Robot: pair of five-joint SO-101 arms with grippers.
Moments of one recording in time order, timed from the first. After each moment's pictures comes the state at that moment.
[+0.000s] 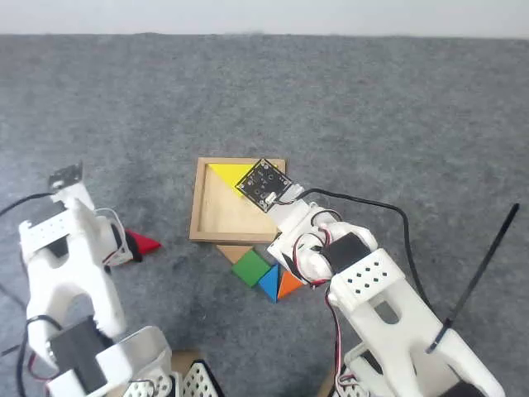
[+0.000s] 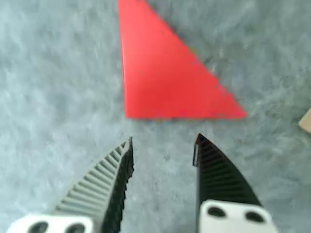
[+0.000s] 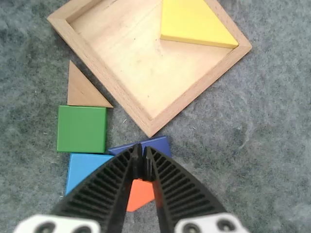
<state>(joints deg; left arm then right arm) -37.0 -10.9 45.8 71.8 0.5 -36.7 -37.4 53.5 50.5 15.8</state>
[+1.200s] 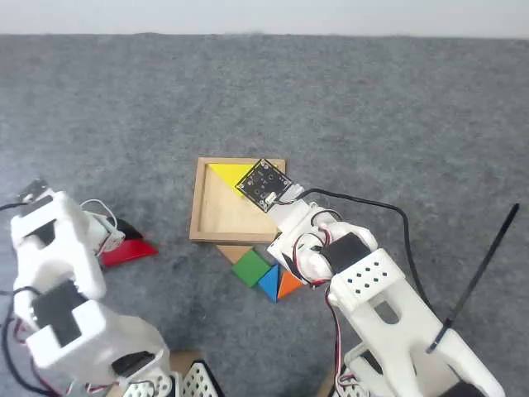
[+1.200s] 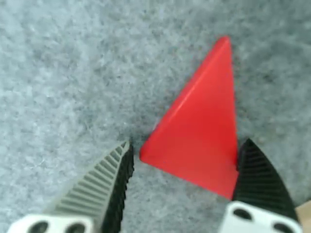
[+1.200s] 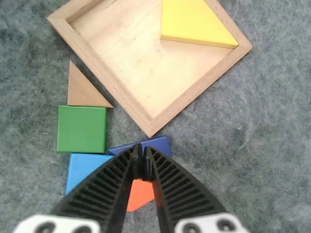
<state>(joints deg) -40.5 4.4 37.4 65.3 19.6 -36.7 -37.4 53.5 50.5 15.8</state>
